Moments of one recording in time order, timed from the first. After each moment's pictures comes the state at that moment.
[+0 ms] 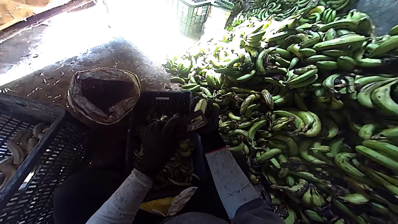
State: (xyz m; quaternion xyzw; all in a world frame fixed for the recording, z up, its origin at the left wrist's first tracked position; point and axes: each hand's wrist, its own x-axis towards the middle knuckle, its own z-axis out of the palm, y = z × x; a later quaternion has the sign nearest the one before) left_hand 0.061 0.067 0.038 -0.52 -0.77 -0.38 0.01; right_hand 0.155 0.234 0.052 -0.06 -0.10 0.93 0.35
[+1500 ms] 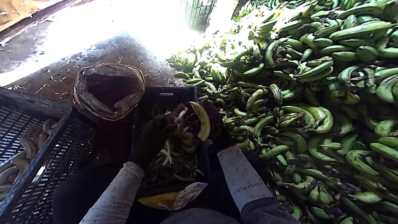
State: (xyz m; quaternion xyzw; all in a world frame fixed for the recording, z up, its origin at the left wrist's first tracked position) left_hand 0.019 0.055 0.033 -0.41 -0.78 -0.39 -0.26; right_hand 0.182 0.240 0.026 -0.25 -0.45 0.84 0.20
